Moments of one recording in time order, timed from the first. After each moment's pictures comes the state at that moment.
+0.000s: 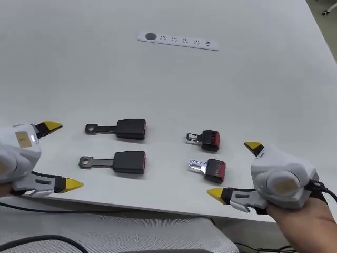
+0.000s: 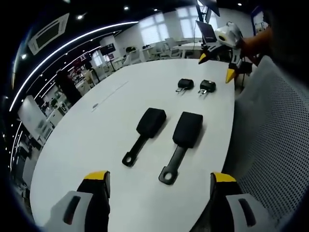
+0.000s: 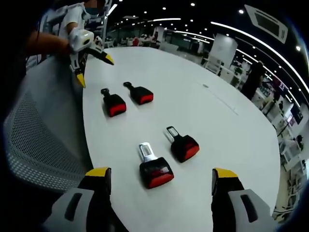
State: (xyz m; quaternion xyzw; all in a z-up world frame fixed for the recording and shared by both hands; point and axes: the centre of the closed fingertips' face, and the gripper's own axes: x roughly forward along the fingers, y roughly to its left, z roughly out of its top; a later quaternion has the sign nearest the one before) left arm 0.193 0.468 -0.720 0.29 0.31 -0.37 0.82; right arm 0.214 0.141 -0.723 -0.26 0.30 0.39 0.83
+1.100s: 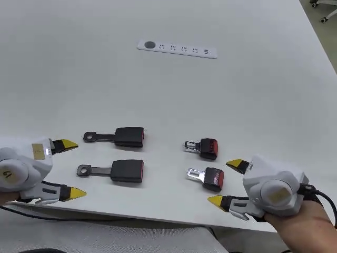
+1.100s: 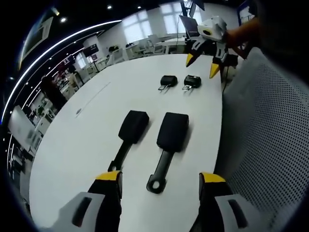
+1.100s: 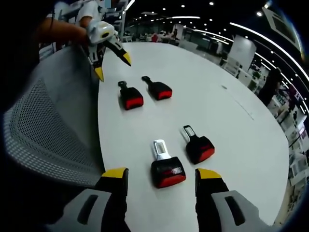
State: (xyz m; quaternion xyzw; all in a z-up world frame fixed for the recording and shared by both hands) left arm 0.190 0.435 -0.731 0.30 0.33 -0.43 0.78; right arm 0.202 0.151 -0.736 -0.28 0.31 0.46 0.79
